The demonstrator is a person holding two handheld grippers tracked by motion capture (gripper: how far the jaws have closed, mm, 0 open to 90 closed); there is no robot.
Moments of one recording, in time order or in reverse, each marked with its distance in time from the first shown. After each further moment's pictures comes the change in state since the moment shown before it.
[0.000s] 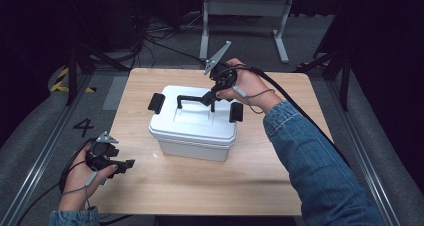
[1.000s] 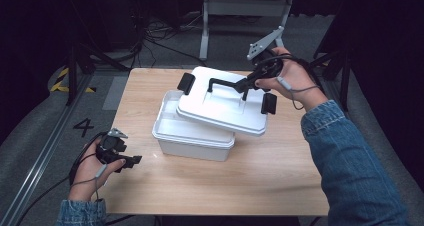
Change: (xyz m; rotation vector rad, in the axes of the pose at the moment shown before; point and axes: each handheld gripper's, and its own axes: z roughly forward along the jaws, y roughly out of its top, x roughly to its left) left arm -0.003 0.019 0.015 0.031 -0.014 0.035; right arm 0.002 -0.053 -0.093 -0.095 -0.121 0.074
